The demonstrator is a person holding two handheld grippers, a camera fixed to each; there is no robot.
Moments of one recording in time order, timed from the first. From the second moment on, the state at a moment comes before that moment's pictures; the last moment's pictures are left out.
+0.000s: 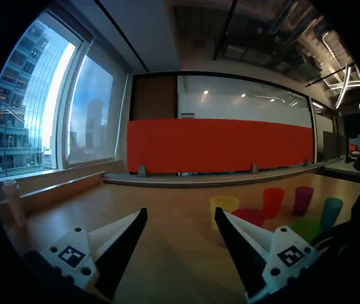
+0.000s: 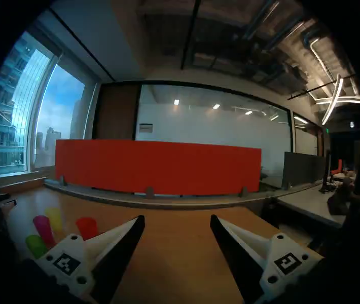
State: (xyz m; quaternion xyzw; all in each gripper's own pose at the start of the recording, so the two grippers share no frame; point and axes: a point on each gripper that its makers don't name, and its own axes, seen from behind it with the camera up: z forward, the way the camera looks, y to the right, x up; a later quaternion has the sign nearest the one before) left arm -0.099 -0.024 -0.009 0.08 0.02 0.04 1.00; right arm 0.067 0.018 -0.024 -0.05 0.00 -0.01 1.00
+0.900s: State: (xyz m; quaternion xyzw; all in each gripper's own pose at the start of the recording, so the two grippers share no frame) left arm -0.100 -0.023 -0.008 0.08 0.02 0.05 1.00; right arm 0.072 0.027 -0.026 -0.05 0.02 -0.02 1.00
